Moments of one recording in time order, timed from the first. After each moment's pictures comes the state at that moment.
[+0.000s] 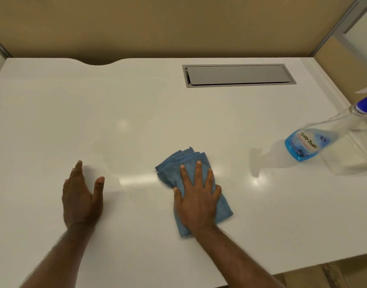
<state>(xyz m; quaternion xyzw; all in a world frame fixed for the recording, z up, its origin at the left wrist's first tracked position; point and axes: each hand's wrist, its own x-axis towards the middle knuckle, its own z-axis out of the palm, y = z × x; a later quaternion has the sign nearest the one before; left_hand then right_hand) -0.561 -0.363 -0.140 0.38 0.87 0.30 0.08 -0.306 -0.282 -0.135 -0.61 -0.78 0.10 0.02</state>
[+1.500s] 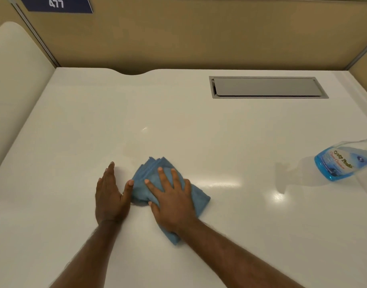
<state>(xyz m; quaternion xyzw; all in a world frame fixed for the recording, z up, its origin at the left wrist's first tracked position) -0.560 -0.365 -0.137 0.39 0.86 0.32 0.10 -0.397 -0.295 -0.139 -0.37 -0.91 0.16 0.03</state>
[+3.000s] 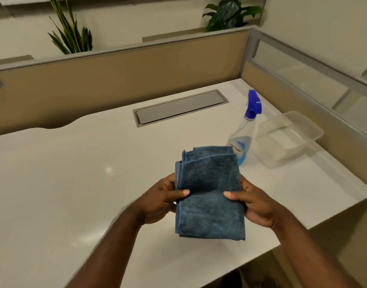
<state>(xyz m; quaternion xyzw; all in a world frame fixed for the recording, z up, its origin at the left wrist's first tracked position) -0.307 -0.237 0.000 0.45 0.38 0.33 0.74 -0.037 -0.220 -0.011 -0.38 -0.37 0.79 0.32</state>
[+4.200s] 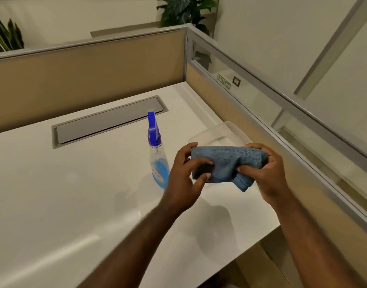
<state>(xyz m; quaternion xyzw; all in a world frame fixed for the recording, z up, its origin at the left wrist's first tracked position) -0.009 -0.103 0.010 0.71 0.46 0.45 0.30 0.210 -0.091 0.022 -0.50 -0.53 0.42 0.55</state>
